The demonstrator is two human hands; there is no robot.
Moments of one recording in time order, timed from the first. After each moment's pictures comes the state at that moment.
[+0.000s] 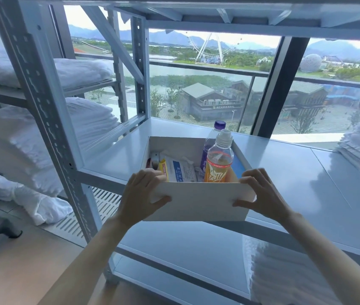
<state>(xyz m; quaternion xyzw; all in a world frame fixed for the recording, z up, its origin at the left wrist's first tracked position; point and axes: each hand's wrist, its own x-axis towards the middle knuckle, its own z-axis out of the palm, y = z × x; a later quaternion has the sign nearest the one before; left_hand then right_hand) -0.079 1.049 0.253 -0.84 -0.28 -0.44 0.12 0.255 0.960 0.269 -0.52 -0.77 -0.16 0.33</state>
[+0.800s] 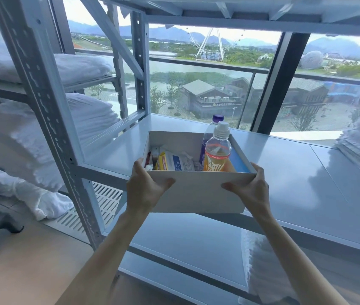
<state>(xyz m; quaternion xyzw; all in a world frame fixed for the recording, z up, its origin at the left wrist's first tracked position) -0.051 1.012 0.284 -0.67 -0.57 -0.45 -0.16 0.197 0.950 0.278 -0.70 -0.46 0.11 0.54</state>
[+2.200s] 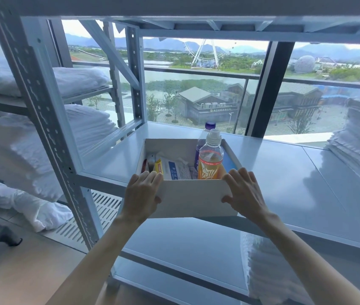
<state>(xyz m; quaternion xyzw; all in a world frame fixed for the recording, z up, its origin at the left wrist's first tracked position) -0.064 1.019 0.272 -0.86 -0.41 -0.28 0.15 0.214 0.948 0.275 -0.61 -0.72 -0.28 0.18</state>
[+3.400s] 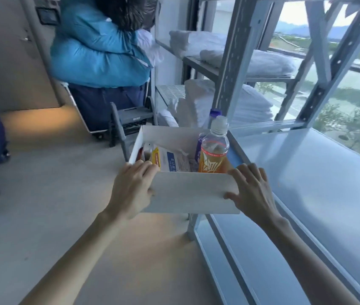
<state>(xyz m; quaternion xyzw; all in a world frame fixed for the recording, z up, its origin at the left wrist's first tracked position) -0.234 0.812 0.271 -0.60 -0.72 -0.23 0.26 0.001 0.990 0.277 -0.22 -0.91 -0.14 0.31</state>
